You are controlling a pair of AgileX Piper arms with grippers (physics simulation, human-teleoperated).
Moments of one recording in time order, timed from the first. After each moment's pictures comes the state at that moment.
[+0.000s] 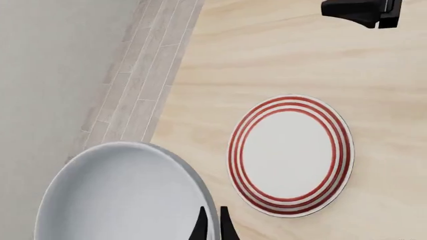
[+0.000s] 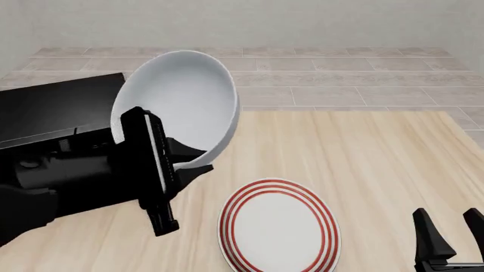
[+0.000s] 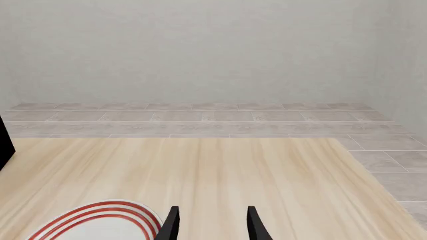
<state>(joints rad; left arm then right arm) -0.83 1.02 -0.93 0.49 0.69 0.00 0.01 0.00 -0.01 0.00</state>
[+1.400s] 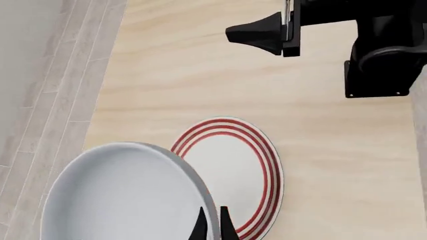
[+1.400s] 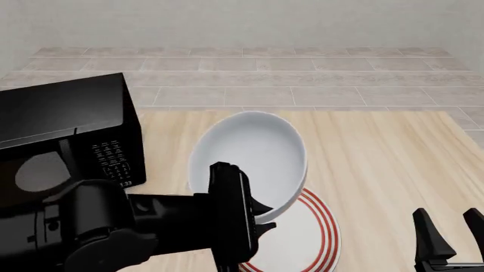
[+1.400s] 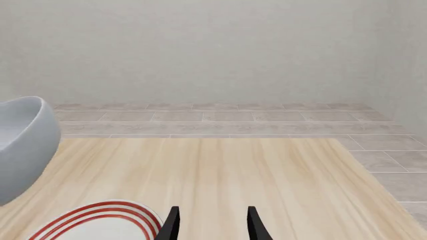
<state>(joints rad) -1.08 1.26 -0.91 0.36 0.56 0.00 0.01 0.00 -0.01 0.00</state>
